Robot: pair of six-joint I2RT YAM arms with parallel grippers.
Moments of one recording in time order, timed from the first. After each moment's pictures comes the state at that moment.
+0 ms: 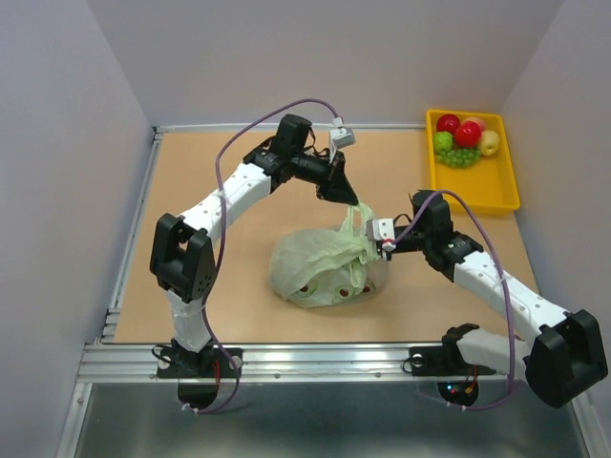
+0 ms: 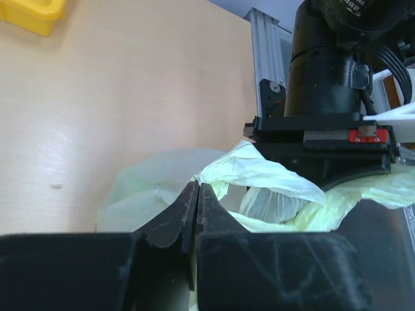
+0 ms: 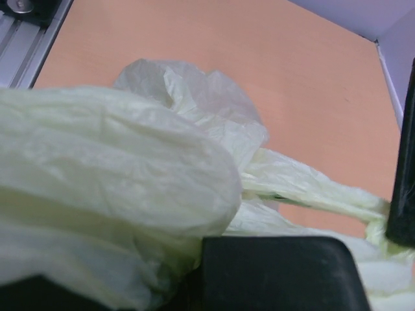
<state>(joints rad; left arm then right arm) -0.59 1.86 1.68 -0.44 1.08 0.05 0.45 1.11 0.72 -0.08 -1.04 -0.85</state>
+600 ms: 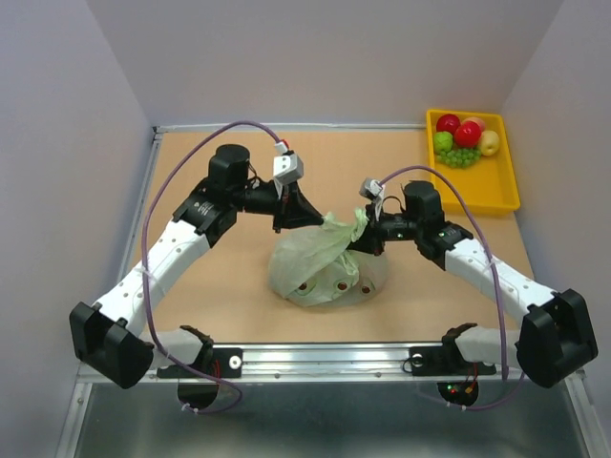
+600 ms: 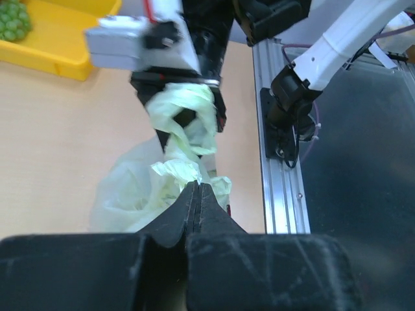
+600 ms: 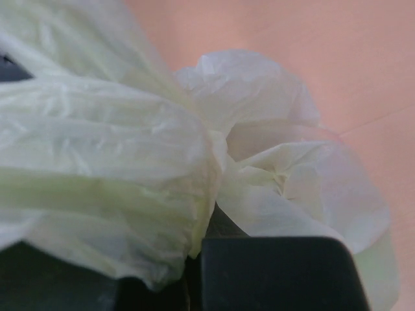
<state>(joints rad) -0.51 1.28 1.24 -0.28 1.06 0.07 0.45 1.21 0.80 -0.04 -0.92 -0.09</state>
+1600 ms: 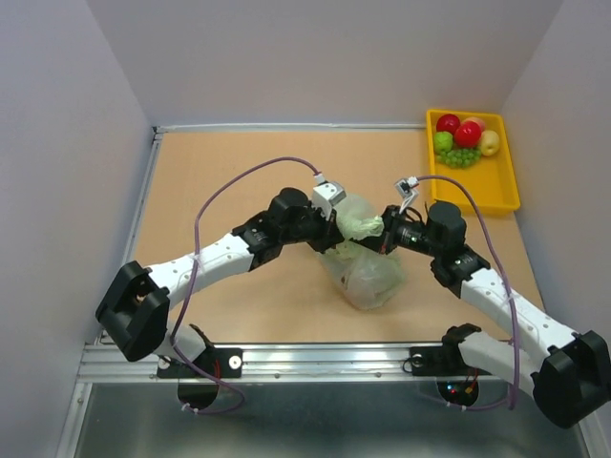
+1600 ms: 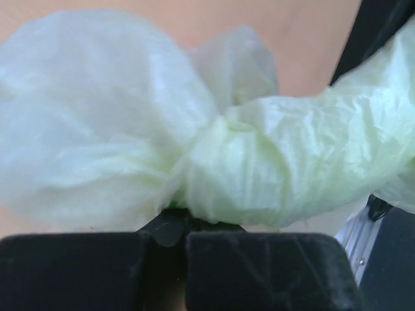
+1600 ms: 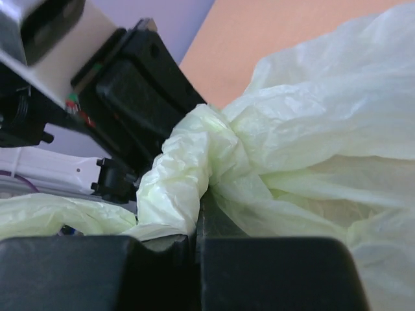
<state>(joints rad) -0.84 1.41 0.97 -0.04 0.27 -0.16 0.45 0.98 0.64 0.16 -0.64 0.69</state>
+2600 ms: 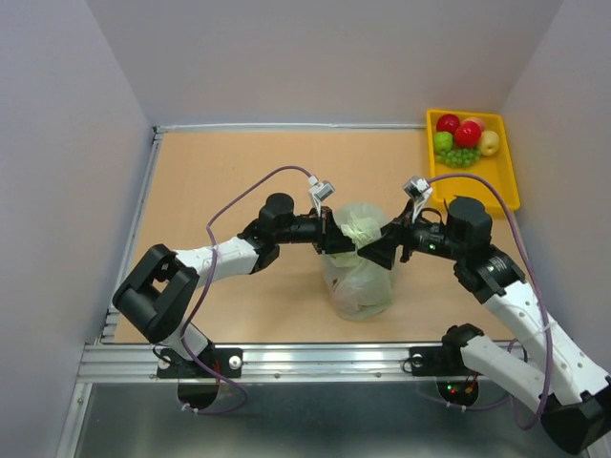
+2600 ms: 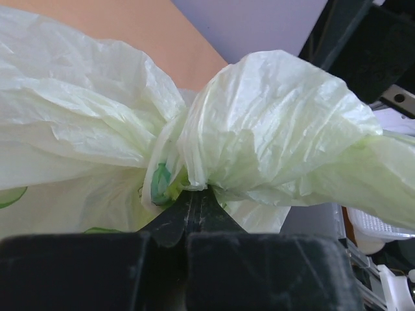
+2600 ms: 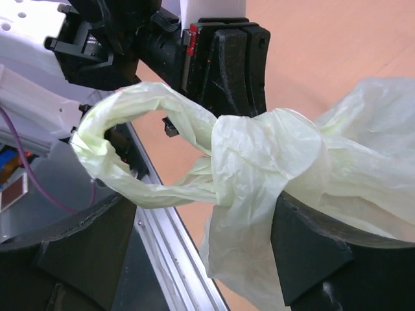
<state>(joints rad) -0.72 1.53 0.77 0.62 0.75 -0.69 0.45 0.83 0.78 -0.21 -0.69 0.37</state>
